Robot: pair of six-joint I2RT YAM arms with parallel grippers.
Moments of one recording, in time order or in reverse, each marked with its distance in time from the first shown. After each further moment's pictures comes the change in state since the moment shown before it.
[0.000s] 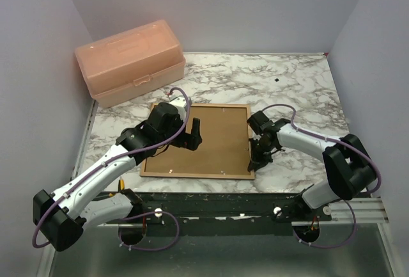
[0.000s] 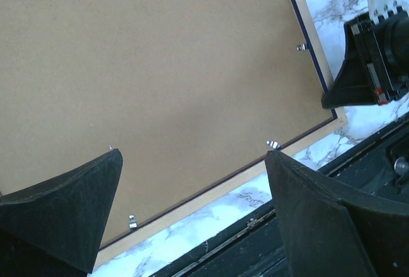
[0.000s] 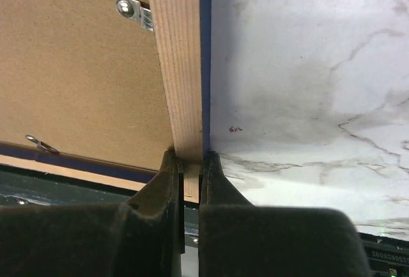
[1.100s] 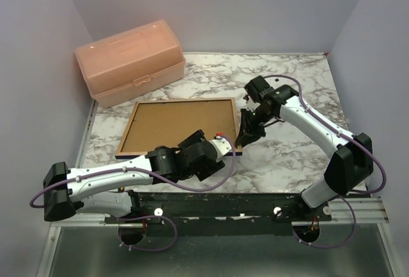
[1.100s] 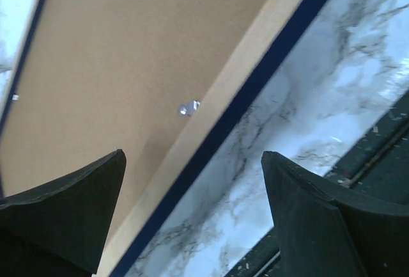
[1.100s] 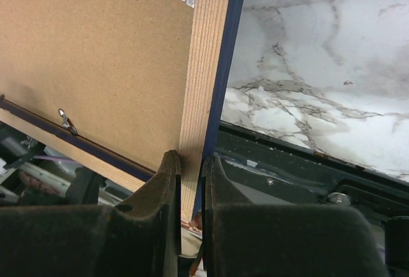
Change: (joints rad) left arm -0.556 0.091 -0.009 -0.045 -0.426 0.358; right arm -0.002 0.058 0.552 -0.373 -0.200 -0.009
